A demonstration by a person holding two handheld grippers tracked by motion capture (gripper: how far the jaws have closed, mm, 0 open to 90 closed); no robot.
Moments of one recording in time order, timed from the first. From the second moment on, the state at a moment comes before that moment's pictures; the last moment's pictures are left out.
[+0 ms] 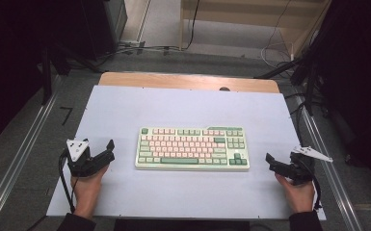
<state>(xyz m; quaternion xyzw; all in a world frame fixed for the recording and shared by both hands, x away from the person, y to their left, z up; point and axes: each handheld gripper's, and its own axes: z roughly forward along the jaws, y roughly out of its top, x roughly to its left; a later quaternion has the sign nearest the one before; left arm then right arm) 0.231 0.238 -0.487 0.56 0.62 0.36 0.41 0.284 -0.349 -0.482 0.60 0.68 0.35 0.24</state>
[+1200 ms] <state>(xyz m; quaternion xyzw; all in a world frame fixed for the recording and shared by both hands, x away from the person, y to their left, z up) 0.235 0.200 -0.476 0.59 0.58 0.34 0.45 0.290 -0.293 -0.467 0.53 0.72 0.40 0.20</state>
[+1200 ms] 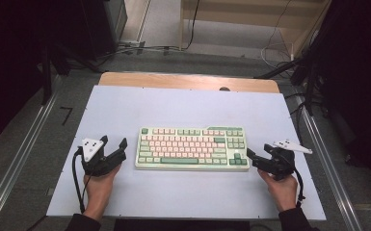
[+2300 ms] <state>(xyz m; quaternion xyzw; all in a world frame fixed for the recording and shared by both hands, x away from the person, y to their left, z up) 0.268 0.158 -0.471 0.63 0.54 0.27 0.48 0.306 -0.243 -0.457 0.47 0.75 0.44 0.15</state>
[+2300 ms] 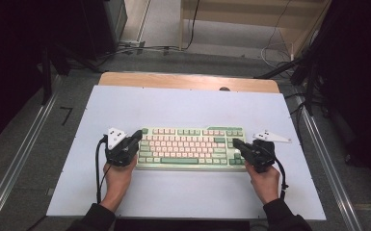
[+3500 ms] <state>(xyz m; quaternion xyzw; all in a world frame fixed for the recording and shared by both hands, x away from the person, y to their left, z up) 0.285 0.120 -0.476 0.69 0.50 0.24 0.46 0.318 -0.196 -0.460 0.42 0.78 0.44 0.15</state>
